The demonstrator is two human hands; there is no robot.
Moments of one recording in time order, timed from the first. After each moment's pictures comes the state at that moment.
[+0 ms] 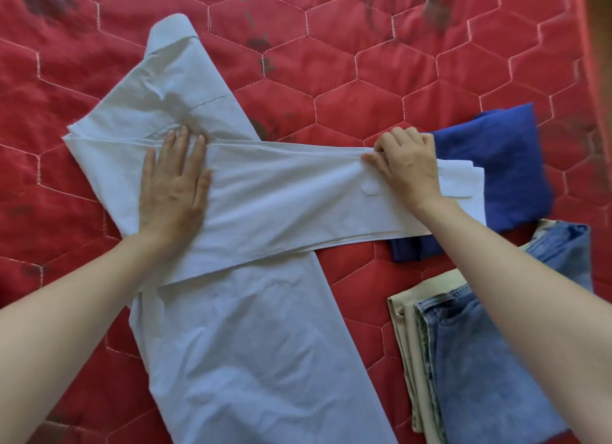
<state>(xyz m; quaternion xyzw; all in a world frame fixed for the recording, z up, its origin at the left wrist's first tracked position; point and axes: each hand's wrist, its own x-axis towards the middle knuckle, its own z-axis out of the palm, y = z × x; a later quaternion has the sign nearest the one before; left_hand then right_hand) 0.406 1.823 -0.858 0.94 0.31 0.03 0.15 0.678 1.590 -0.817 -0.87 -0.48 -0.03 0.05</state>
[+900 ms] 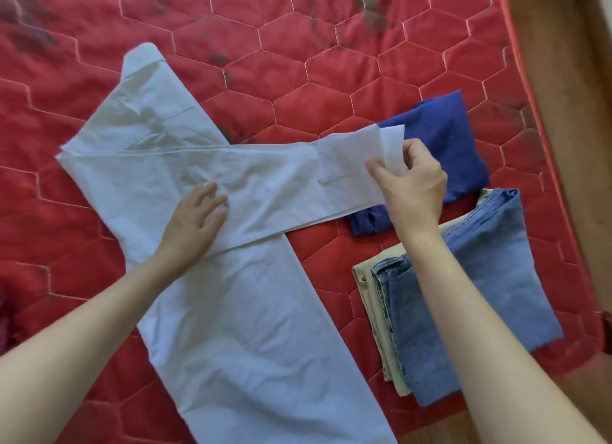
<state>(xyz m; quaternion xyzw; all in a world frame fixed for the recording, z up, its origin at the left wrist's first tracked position) 0.401 1.755 -0.808 0.84 0.31 -0.05 0.43 0.605 1.538 -0.704 -0.93 -0.09 0.04 0.36</state>
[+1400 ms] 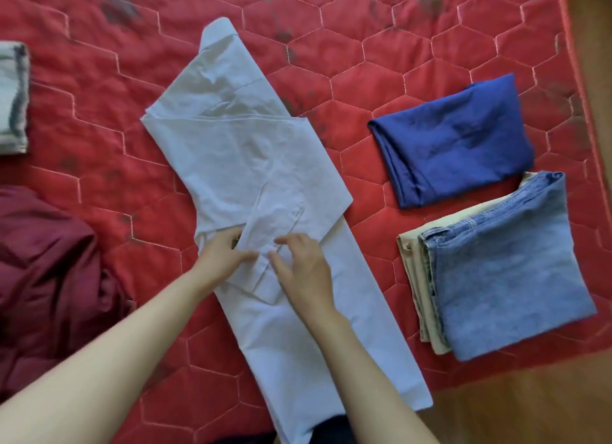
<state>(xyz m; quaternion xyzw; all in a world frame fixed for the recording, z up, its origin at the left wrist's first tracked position) 0.298 1.736 -0.789 0.70 0.43 -0.19 0.53 0.366 1.591 -0.755 -0.87 -0.24 0.28 0.31</state>
